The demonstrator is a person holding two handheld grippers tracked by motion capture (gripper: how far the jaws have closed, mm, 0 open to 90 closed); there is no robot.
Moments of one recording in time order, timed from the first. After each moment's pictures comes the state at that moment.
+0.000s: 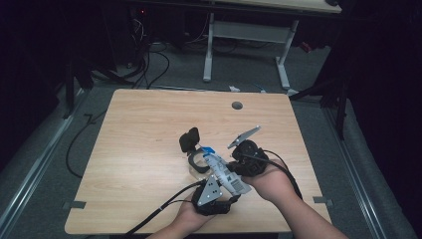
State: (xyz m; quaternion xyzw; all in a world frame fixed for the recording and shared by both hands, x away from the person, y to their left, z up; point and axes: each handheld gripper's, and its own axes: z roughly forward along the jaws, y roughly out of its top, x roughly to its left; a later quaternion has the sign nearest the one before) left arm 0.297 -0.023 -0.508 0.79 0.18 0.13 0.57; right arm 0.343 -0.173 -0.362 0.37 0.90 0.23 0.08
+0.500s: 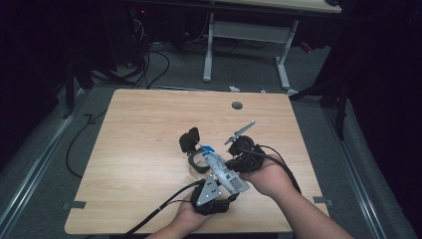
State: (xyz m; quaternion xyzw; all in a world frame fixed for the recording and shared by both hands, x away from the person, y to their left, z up) left arm 0.297 -0.020 -0.506 0.79 0.18 0.14 0.57; right arm 0.353 -0.165 -0.358 0.38 0.90 0.20 0.06
